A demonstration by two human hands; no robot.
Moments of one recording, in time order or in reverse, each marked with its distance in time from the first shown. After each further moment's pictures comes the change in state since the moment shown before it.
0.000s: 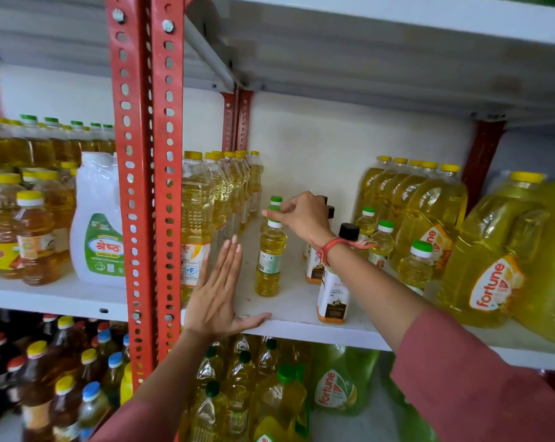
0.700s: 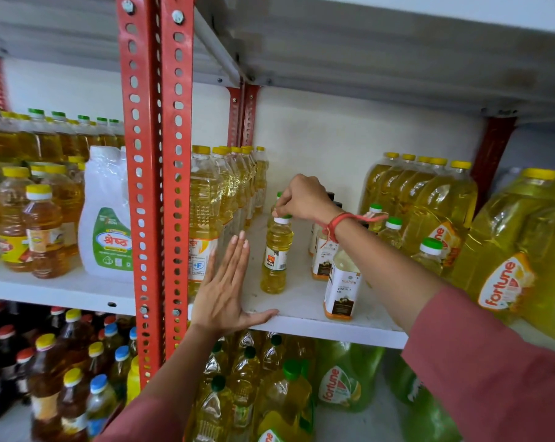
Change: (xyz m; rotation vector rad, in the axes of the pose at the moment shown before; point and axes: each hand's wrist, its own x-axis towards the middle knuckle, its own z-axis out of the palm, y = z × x) left_hand 0.000 0.000 0.000 -0.019 0.006 0.006; right_hand 0.017 -0.025 -0.013 -0.208 -0.228 -0.065
